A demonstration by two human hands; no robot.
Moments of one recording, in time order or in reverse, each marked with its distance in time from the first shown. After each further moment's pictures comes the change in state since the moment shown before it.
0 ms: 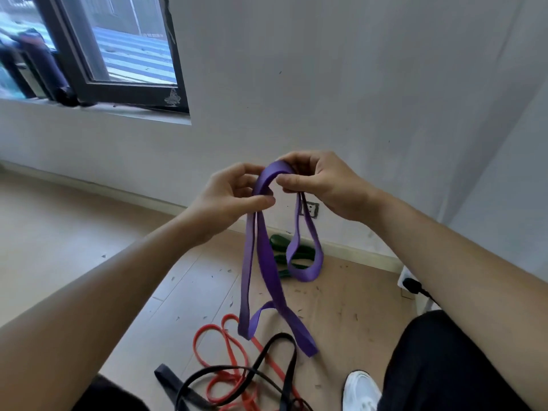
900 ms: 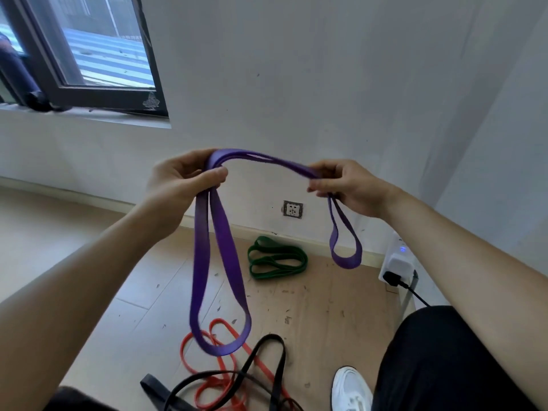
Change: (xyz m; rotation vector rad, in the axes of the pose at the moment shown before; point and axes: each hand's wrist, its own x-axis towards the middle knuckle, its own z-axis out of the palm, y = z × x) left_hand 0.003 0.015 -0.018 -0.169 0.250 0.009; right_hand -0.021 0.052 -0.081 0.122 0.068 0.210
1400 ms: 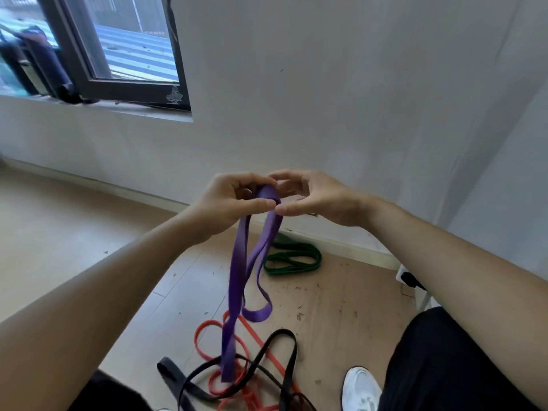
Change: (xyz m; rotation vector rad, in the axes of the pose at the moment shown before) left_hand -0.016 -0.012 0.011 0.243 -0.315 -0.004; right_hand 0.011 -0.016 0.080 -0.219 -0.294 0.000
